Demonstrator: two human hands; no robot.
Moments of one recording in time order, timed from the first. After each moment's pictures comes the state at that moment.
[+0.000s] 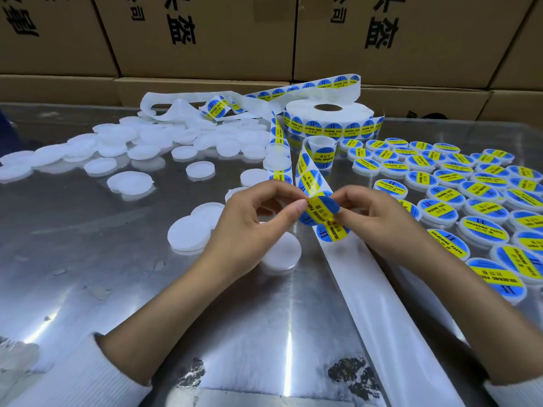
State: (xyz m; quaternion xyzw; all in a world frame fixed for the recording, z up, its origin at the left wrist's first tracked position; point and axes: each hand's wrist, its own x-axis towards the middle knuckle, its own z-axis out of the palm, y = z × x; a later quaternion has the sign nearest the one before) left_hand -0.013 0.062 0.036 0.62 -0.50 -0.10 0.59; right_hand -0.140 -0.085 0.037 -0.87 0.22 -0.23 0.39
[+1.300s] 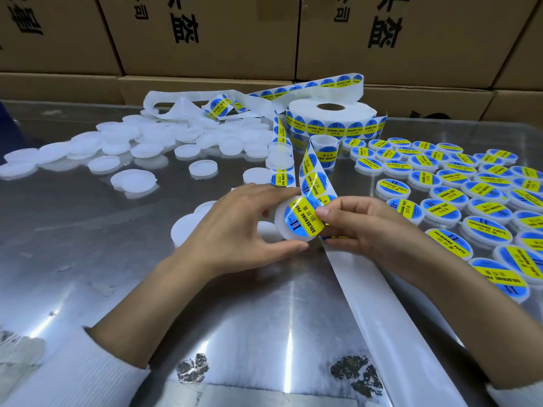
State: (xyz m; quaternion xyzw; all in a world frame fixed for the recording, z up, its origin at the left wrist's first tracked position) left_hand 0.011 0.072 0.037 0.68 -0.64 0.09 0.33; right_hand -0.141 -0.067 0.042 -0.70 0.20 -0.12 0.68
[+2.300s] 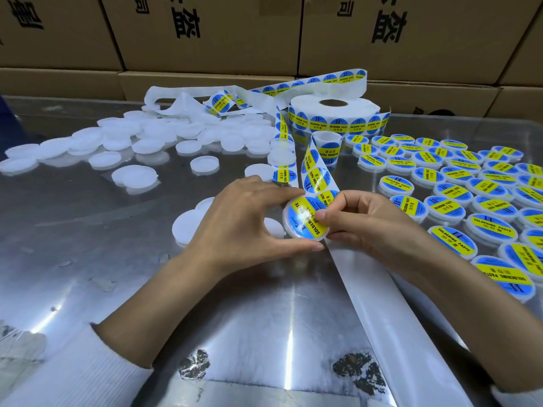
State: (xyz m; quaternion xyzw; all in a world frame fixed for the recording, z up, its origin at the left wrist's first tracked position) left_hand 0.002 0.070 0.037 0.67 -0.63 0.15 0.37; right_hand -0.137 -0.060 0.042 -0.70 0.23 -0.17 0.65
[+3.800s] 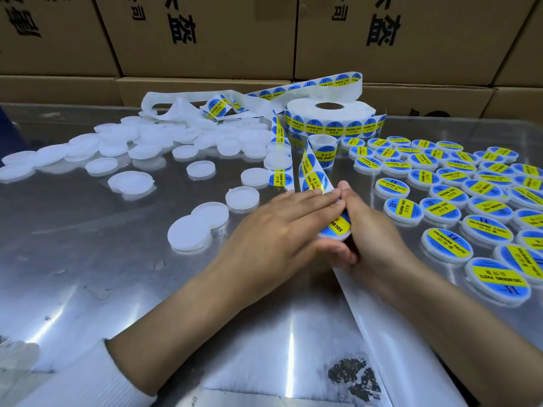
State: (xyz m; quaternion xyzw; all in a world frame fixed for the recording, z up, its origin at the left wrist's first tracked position) left_hand -0.029 0.060 0.035 0.63 -0.69 0.16 0.31; right_hand -0.126 -0.040 0.043 -0.56 0.36 -0.25 0.70
